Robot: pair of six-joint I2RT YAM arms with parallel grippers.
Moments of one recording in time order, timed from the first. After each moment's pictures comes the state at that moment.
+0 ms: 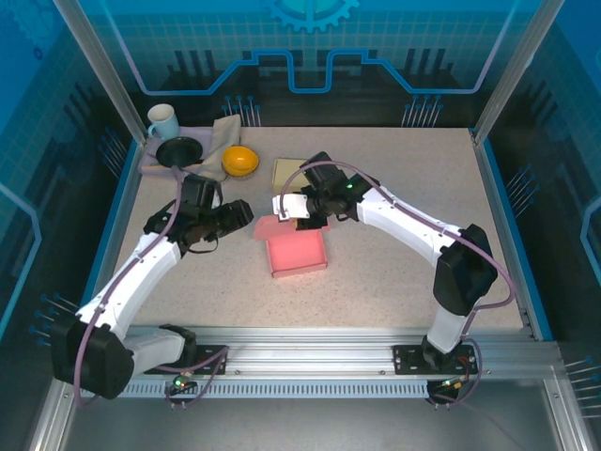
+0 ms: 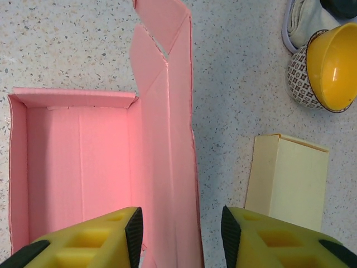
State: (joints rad) left arm -0.24 1.18 0.96 -0.65 0.15 -0.70; right arm 0.72 1.76 1.52 -0.70 -0.17 -1.01
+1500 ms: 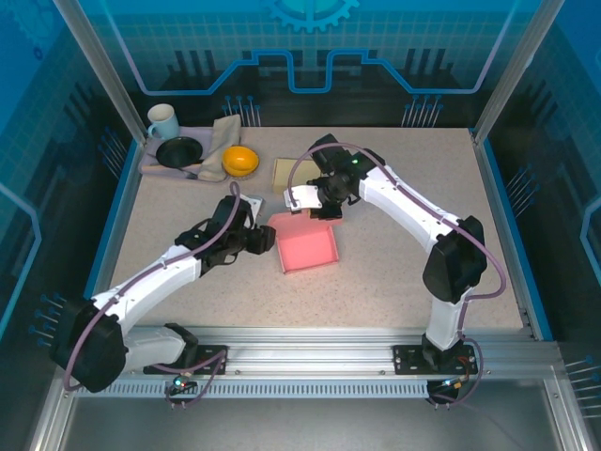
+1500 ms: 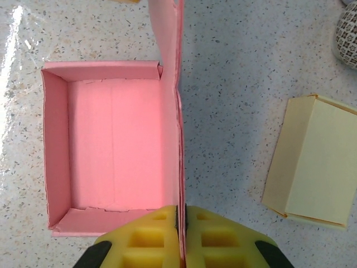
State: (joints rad) left arm -0.50 1.21 0.79 -0.38 0.00 -0.27; right arm 0.63 1.86 1.75 -1.06 -0.22 -1.12
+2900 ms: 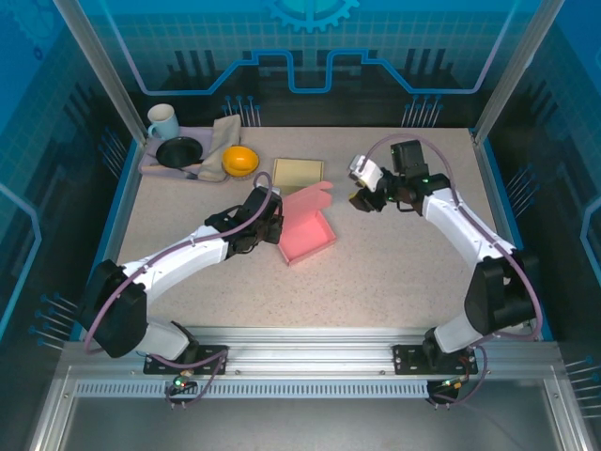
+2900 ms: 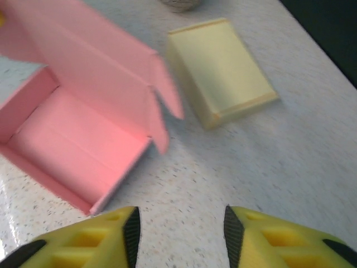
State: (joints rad) left arm -0.61 1.43 0.99 -0.46 -0.26 -0.35; right arm 0.26 1.55 1.23 -0.52 -0.48 -0.68
